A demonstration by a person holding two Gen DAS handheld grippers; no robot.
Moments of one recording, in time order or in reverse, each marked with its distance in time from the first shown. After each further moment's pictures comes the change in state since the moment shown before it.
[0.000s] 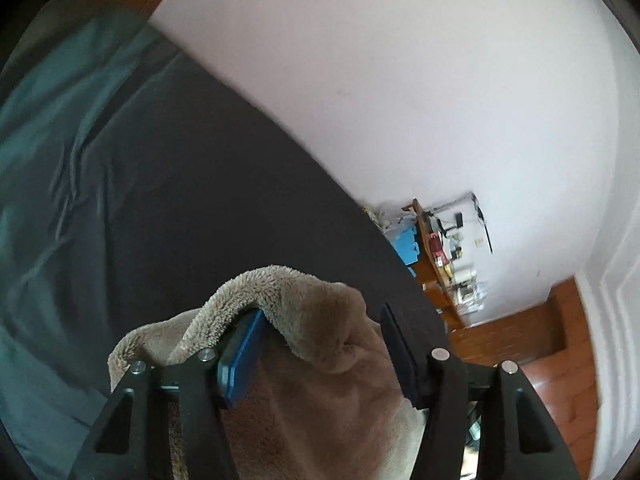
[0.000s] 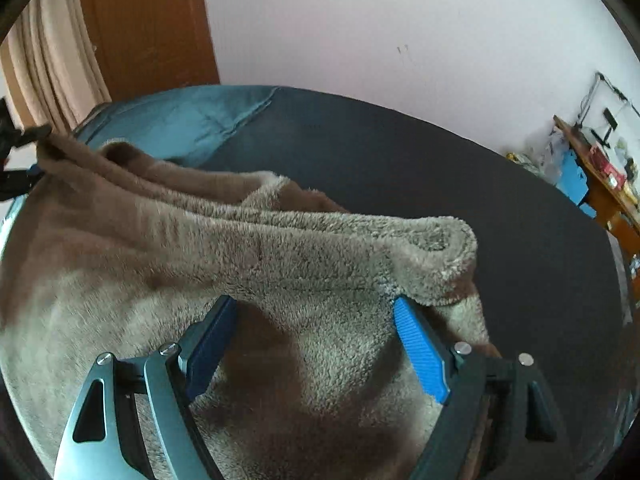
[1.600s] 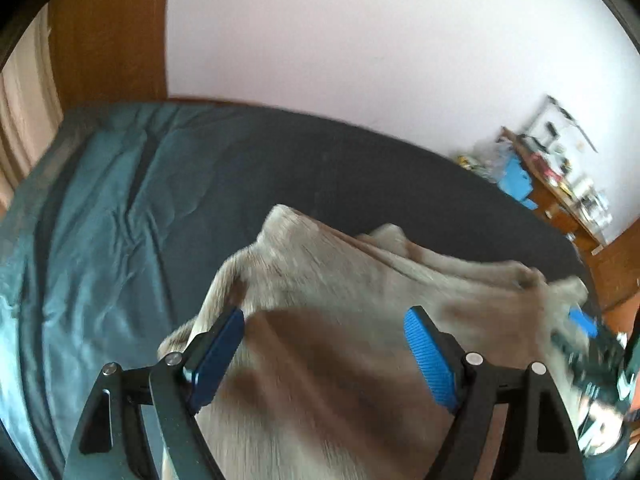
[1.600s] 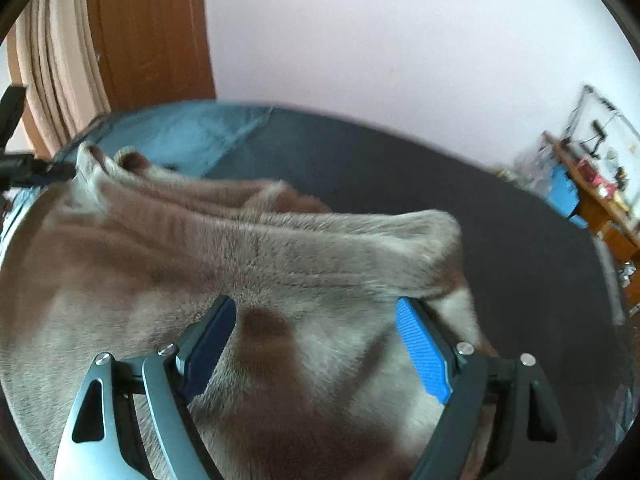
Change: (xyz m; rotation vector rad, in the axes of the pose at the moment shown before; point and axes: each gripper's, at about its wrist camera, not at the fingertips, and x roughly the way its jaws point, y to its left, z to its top) left arm 0.042 -0.087 -0.070 0.532 -0.002 0.524; right arm -0.024 0.019 -0.026 0.012 -0.129 -0.049
